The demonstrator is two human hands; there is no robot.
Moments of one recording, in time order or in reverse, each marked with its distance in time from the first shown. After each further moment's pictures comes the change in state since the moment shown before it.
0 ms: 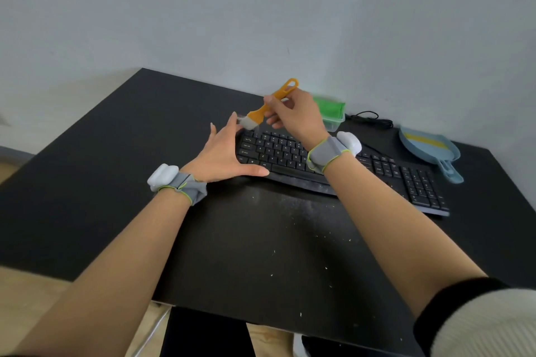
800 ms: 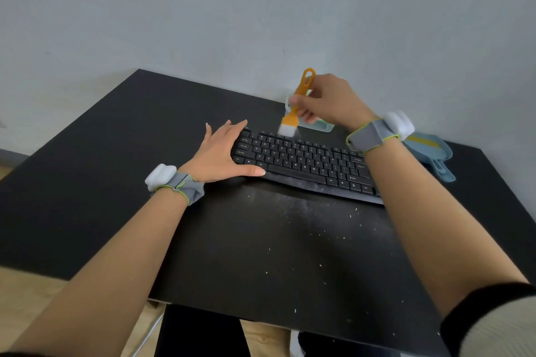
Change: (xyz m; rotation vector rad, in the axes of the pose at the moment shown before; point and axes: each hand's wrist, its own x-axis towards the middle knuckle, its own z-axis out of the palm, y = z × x) left_hand 0.006 -0.018 0.004 0.183 -0.007 0.071; right_hand -0.003 -0.030 -0.074 -0.526 -0.153 -0.088
